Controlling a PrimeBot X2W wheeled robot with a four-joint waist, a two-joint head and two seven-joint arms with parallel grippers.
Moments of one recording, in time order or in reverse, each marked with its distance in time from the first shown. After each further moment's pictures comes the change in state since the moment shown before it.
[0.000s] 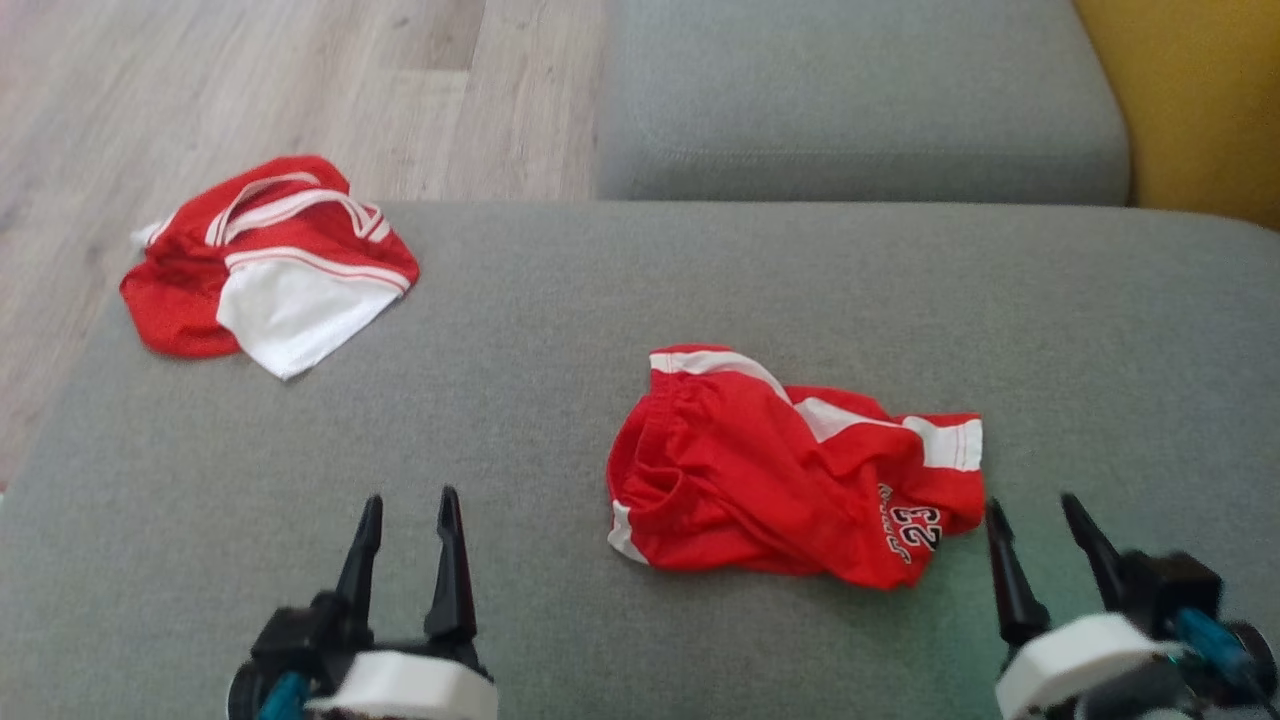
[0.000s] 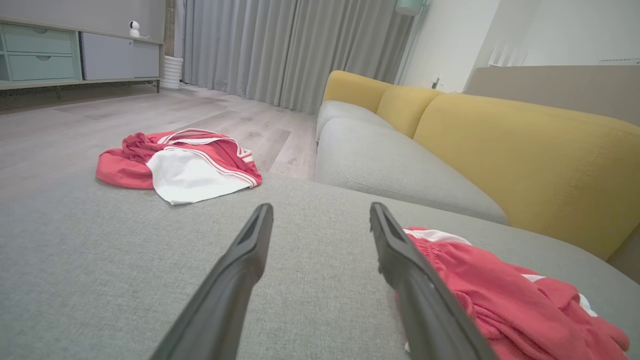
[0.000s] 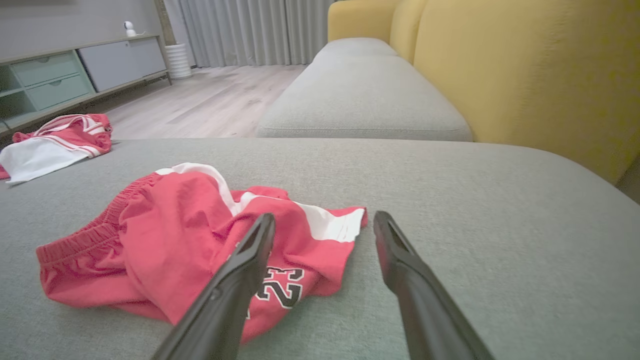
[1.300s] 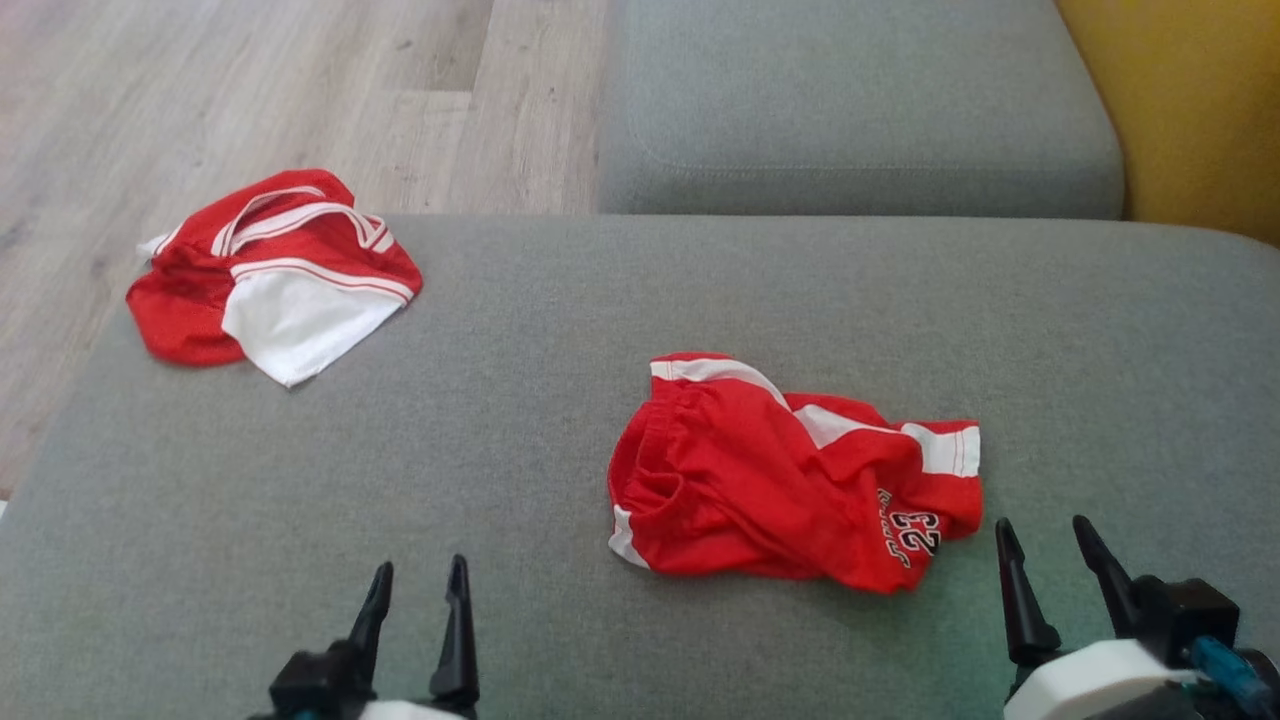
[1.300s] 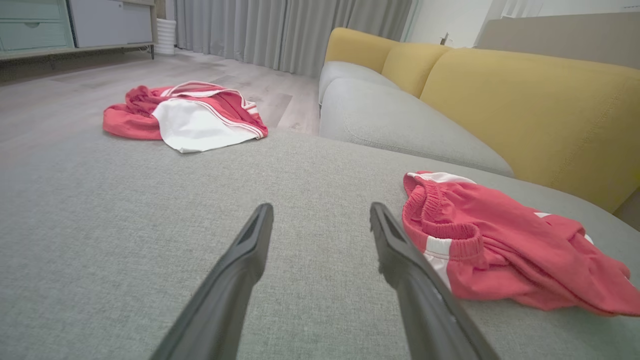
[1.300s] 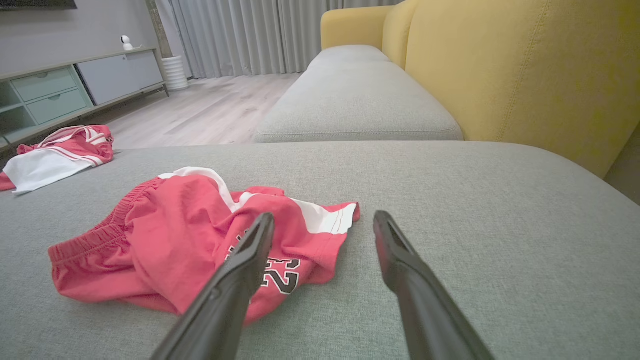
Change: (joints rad) left arm 0.070 0.034 -0.040 0.039 -0.013 0.000 0.030; right arm 0.064 0.002 -0.014 -0.040 0.028 0.000 -0.019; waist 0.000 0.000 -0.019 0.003
